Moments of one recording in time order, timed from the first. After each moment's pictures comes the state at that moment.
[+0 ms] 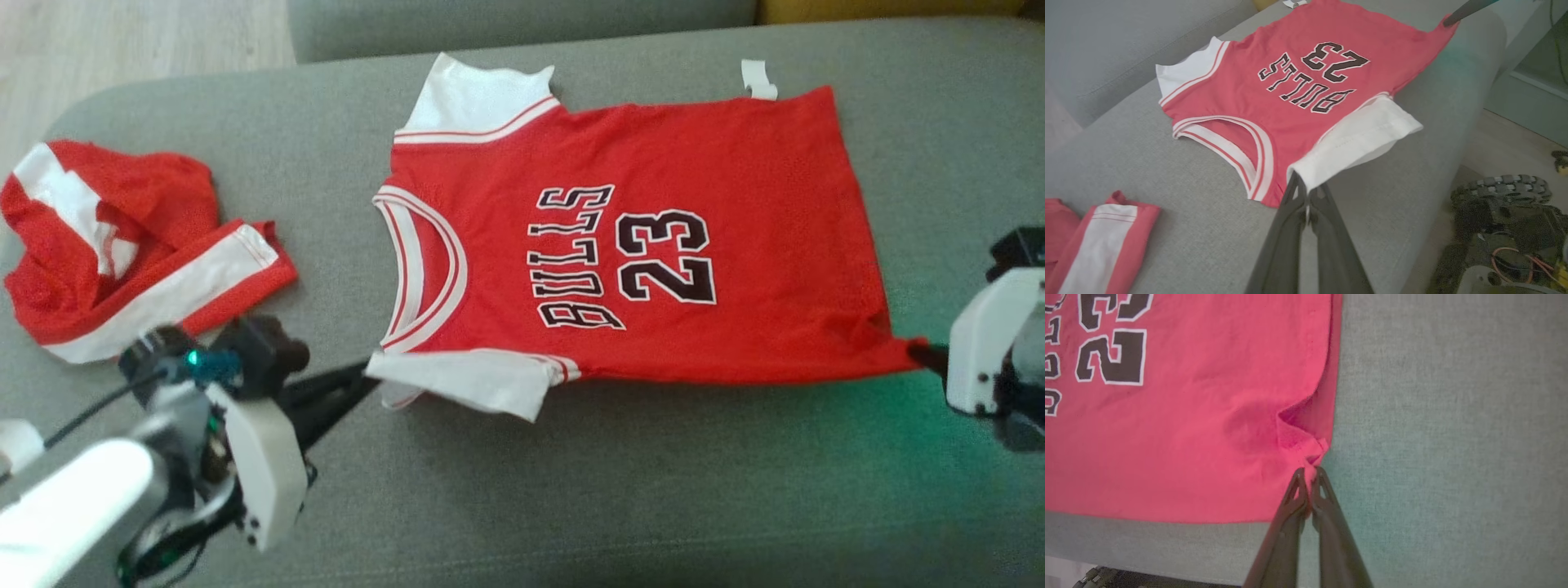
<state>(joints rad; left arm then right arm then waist) -0.40 0.81 -0.86 -0.16 -0.71 -0.12 0.23 -0.37 -0.51 0.18 0.43 0.66 0.12 0.94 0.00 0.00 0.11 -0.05</state>
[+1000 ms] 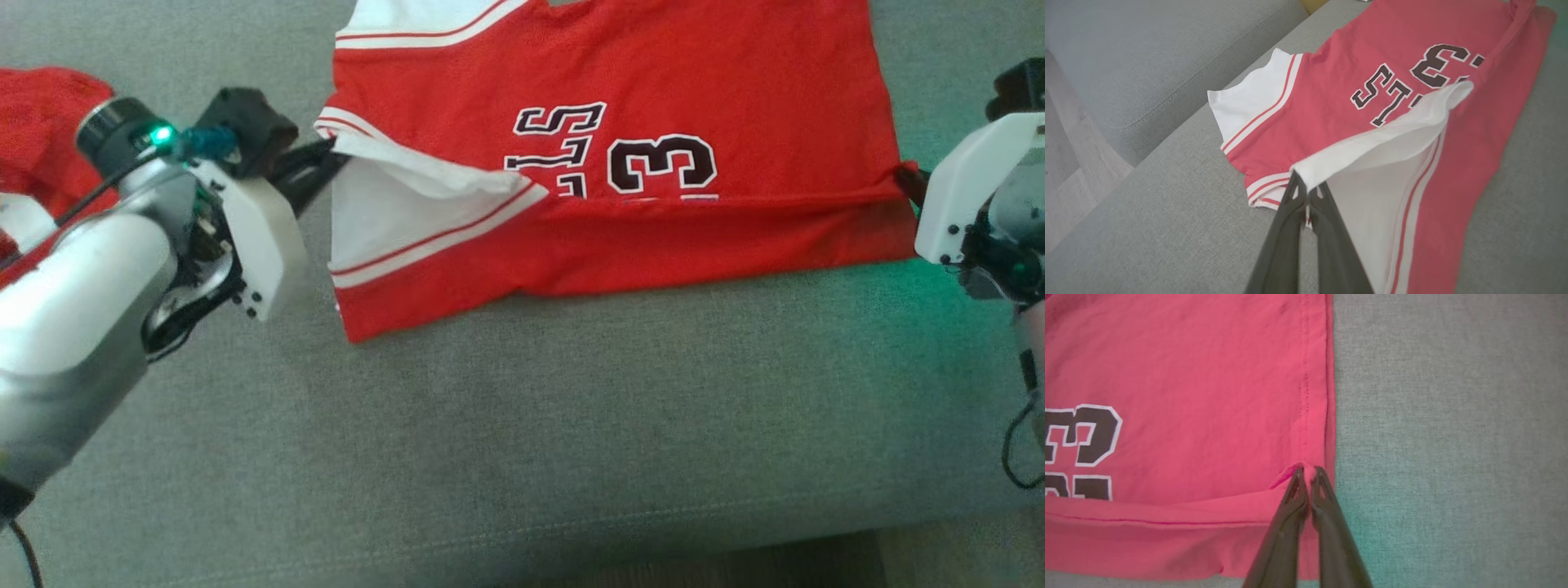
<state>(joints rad) -0.98 0.64 -1.13 0.35 -0.69 -0.13 0.06 -0.71 -0.38 0.17 0.62 0.46 0.12 0.74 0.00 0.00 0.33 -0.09</state>
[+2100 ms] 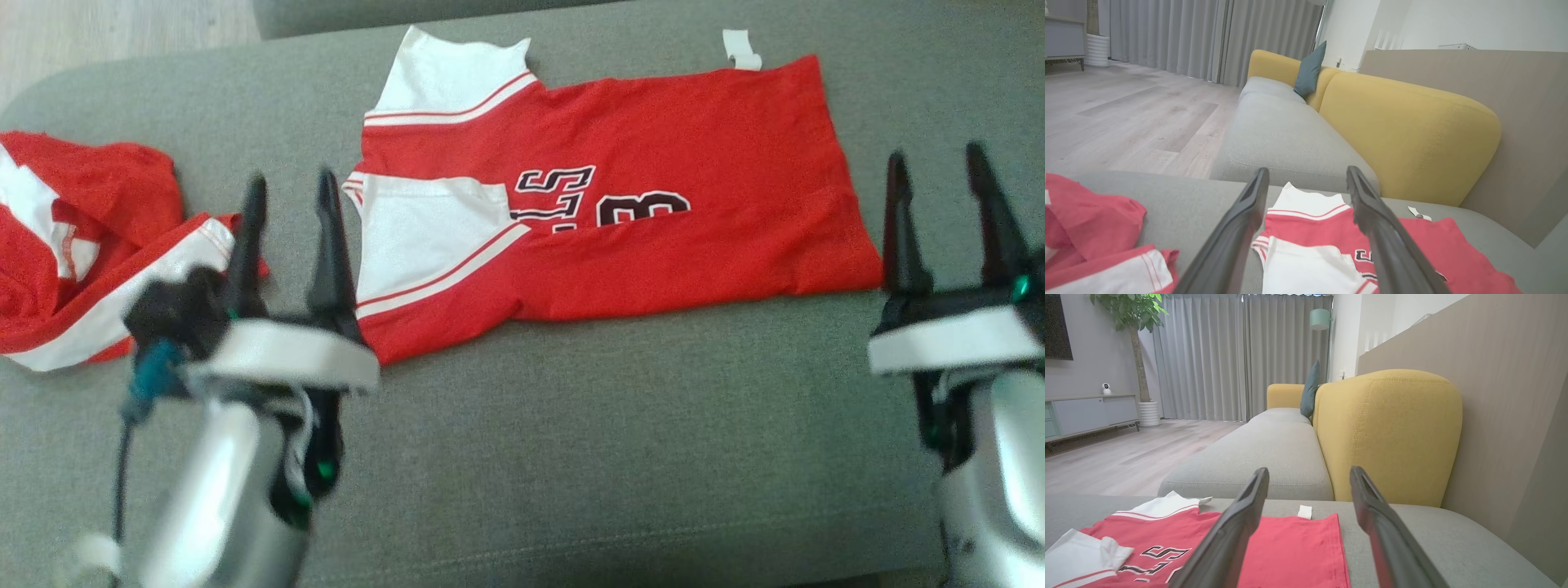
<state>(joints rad) -0.31 0.17 -0.37 0.09 -0.49 0.23 -0.26 -0.31 -0.19 -0.01 0.25 0.14 0.12 -0.25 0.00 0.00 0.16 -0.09</state>
